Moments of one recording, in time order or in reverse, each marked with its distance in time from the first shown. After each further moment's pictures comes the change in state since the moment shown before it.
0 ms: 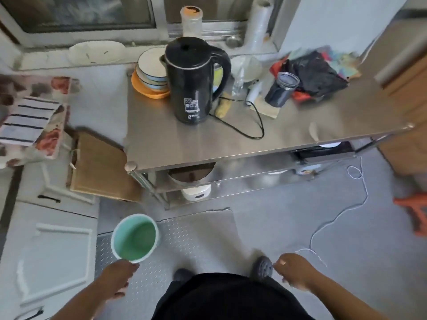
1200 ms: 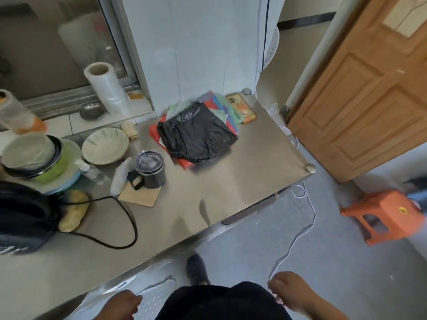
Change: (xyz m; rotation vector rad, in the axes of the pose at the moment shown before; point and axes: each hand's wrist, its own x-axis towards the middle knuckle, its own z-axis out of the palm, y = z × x) left_hand 0.004 0.403 0.308 0.413 -0.090 0.139; right_hand 0.131 0.231 -0.333 0.314 0.098 0.080
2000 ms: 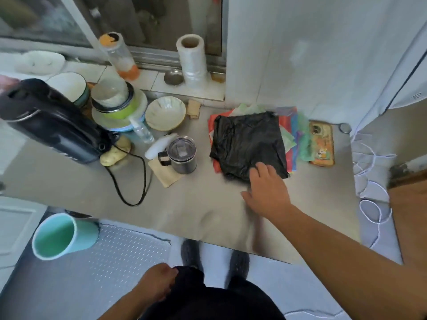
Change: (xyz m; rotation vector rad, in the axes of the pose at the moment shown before) left_hand -0.080 0.171 0.136 -0.451 0.147 -0.085; right_hand 0.186 -0.243 -0.202 -0.894 0.511 -1.007
